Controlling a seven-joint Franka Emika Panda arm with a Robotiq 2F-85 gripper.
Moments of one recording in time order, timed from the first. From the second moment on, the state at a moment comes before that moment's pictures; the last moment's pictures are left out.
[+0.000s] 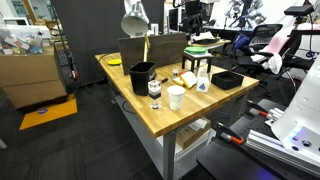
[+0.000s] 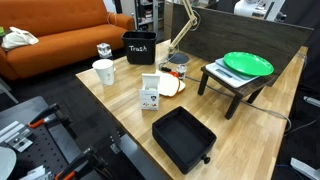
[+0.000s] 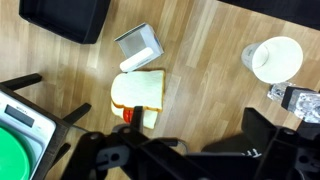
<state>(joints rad) 0.03 -0.10 0.02 -2.18 -0.13 2.04 -0.13</state>
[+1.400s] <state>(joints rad) 0.06 0.23 0.05 -1.89 -0.10 2.16 -0.25</state>
